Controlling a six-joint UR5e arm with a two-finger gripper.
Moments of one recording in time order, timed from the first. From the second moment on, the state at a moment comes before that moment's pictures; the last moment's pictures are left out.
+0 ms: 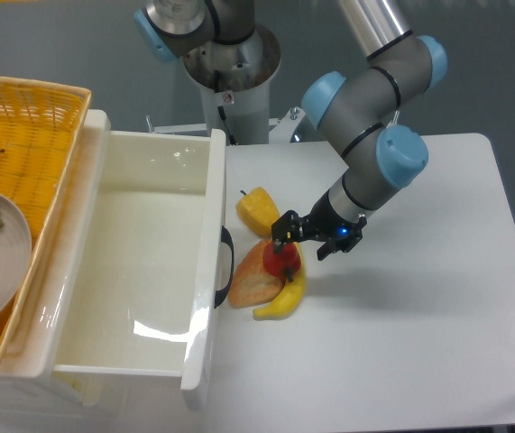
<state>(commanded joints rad) 2.67 -1.96 -1.74 -1.22 1.15 0.64</state>
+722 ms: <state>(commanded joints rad) 2.64 -1.99 -1.74 -1.22 1.15 0.64</state>
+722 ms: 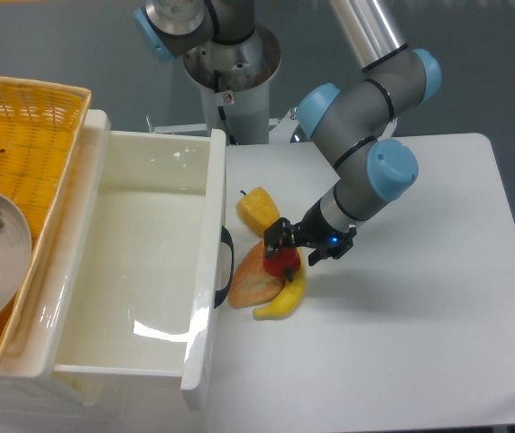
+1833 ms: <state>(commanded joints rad) 2.65 -1.98 -1.73 -1.22 1.17 0.64</state>
